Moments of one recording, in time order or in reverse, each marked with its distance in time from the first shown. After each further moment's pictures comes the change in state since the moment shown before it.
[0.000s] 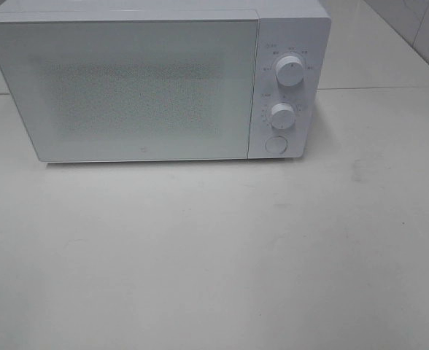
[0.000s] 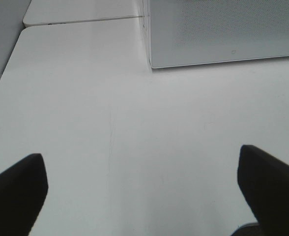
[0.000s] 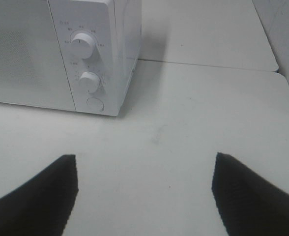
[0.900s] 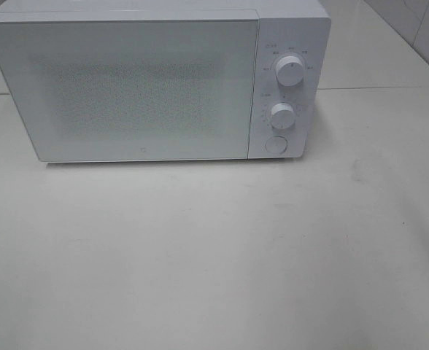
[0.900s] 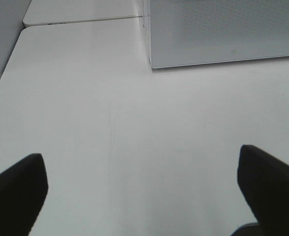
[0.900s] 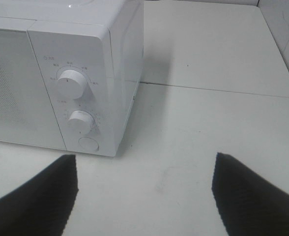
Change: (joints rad) left arm 0.000 0.000 0.000 0.000 0.000 0.000; right arm 0.000 0.450 0.000 0.000 -0.466 0.000
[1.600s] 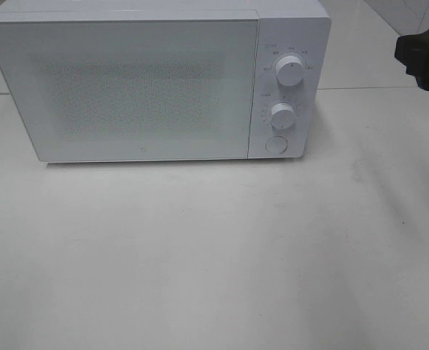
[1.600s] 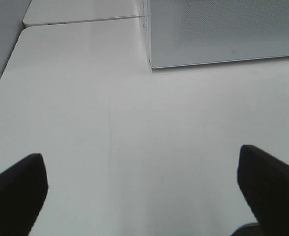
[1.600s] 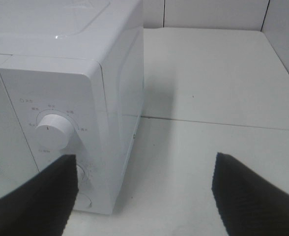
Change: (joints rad) left arm 0.000 0.000 0.000 0.000 0.000 0.000; right arm 0.000 0.332 0.028 0.020 -0.481 -0.001
